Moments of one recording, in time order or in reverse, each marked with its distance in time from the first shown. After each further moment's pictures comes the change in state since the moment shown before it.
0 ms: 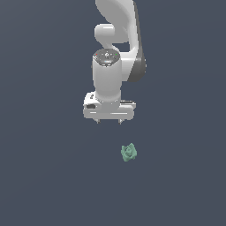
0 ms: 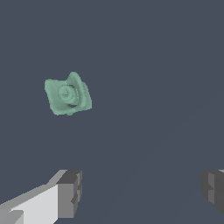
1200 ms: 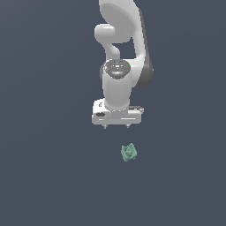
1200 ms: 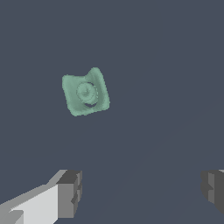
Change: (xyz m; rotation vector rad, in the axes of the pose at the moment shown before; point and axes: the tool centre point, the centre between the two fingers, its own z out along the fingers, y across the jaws) arm 0.008 -0.033 0.020 0.018 -0.039 -0.048
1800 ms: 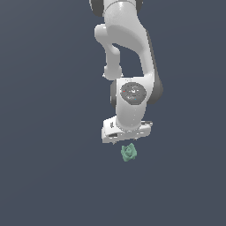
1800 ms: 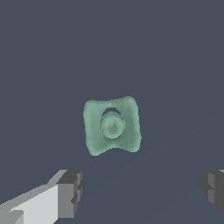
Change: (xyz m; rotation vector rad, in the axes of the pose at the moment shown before) arm 0.051 -0.036 0.040 -0.011 -0.006 -0.160
